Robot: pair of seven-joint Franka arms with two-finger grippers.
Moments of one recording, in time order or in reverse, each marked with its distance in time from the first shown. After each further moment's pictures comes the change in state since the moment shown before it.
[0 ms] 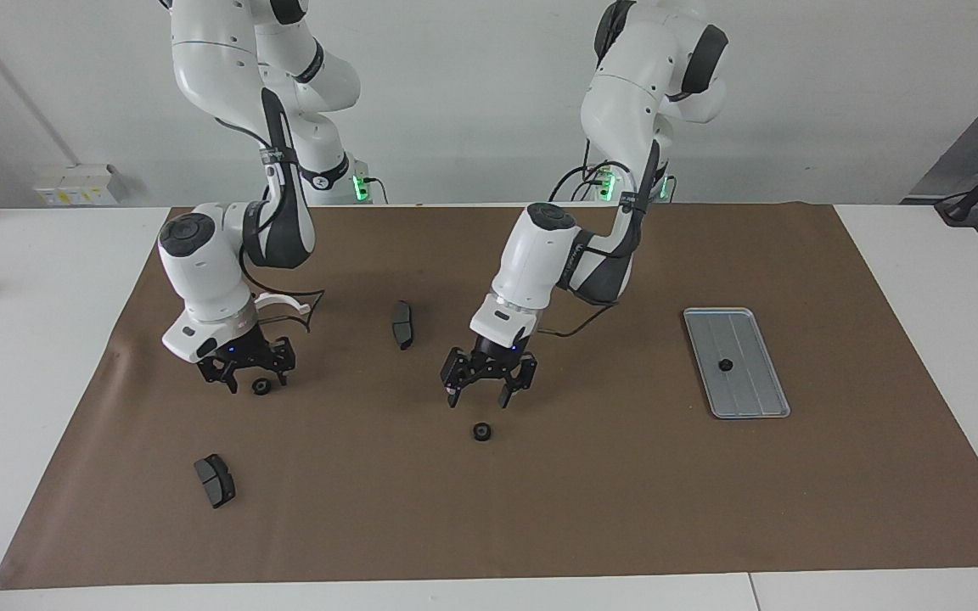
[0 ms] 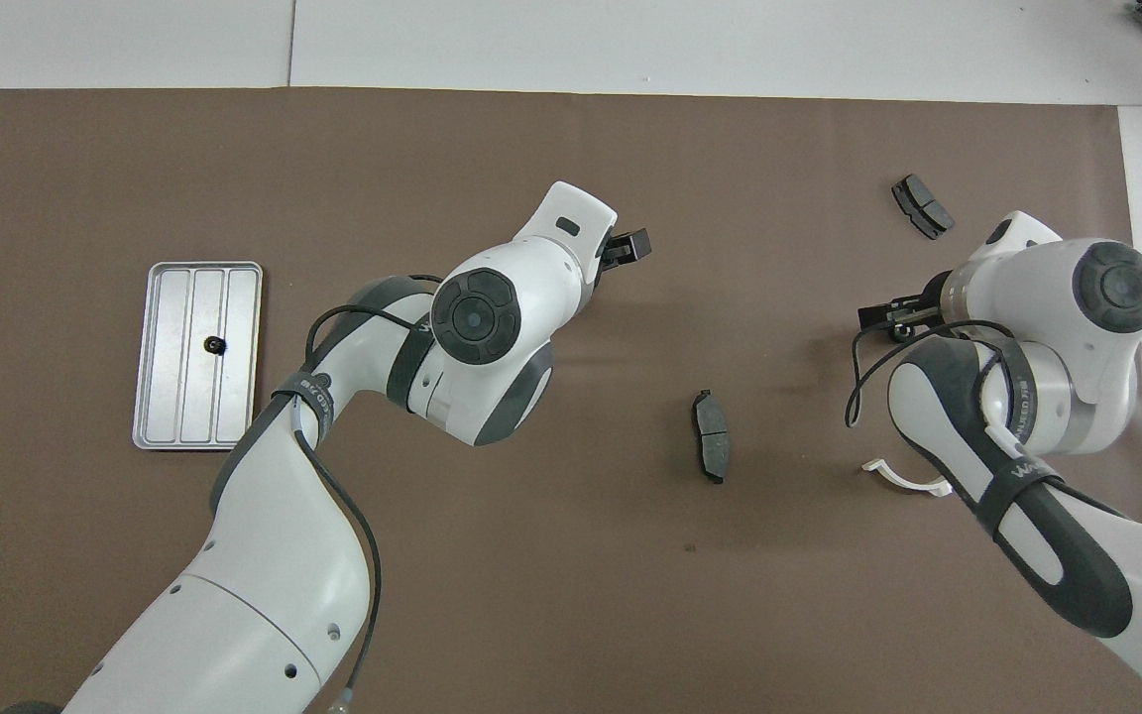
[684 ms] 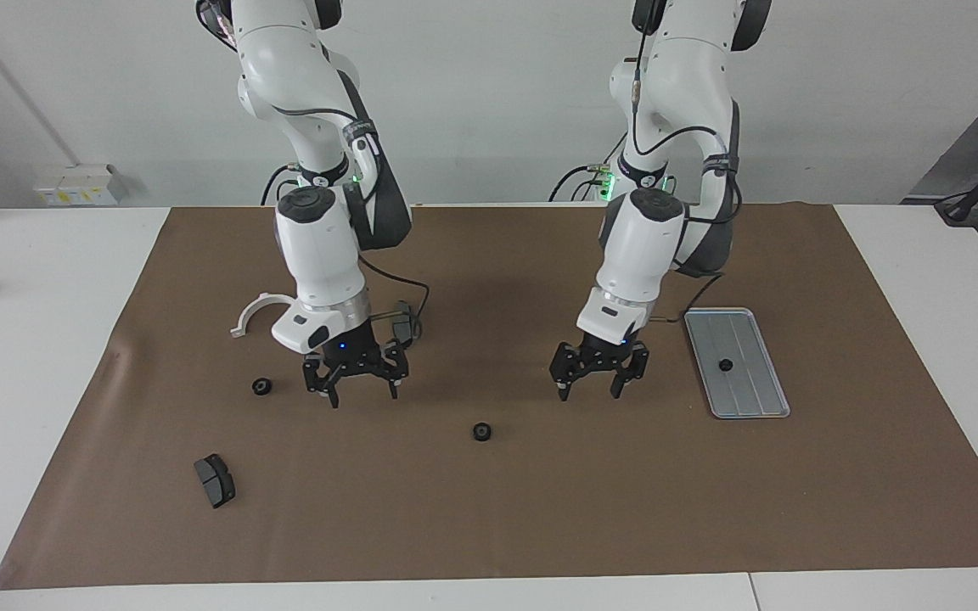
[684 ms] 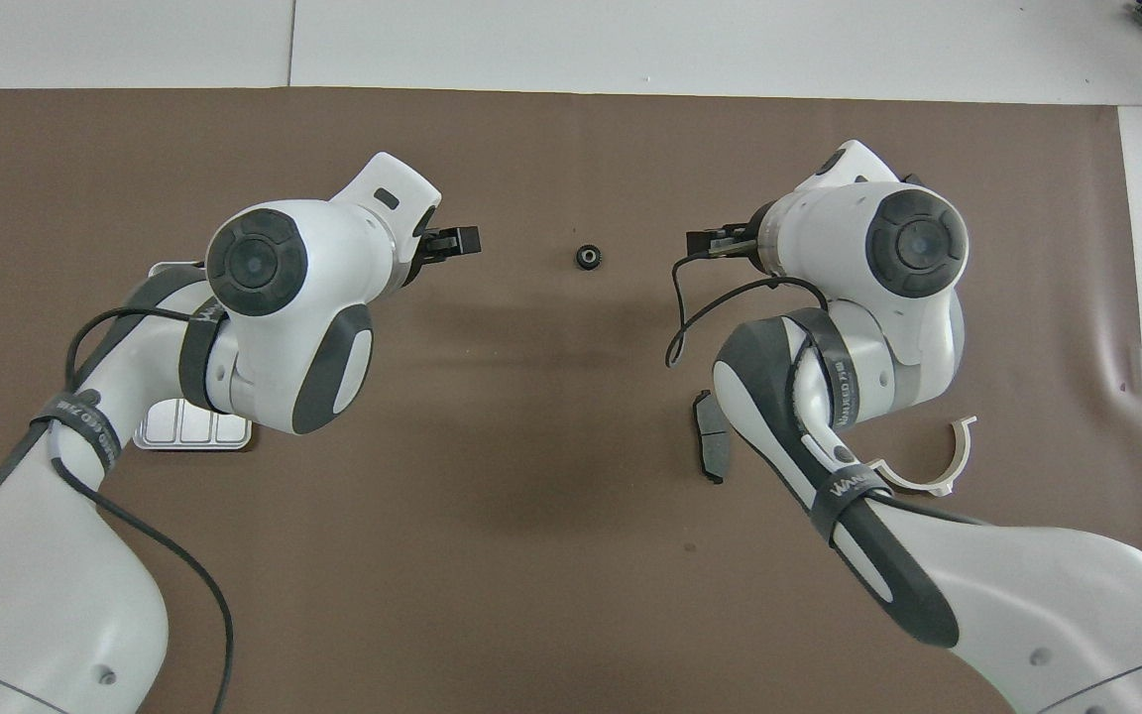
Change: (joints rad) left arm 0.216 -0.266 0.034 -0.235 0.000 -0.237 0.362; right arm 0.296 0.135 0.009 0.303 0.005 0.000 0.384
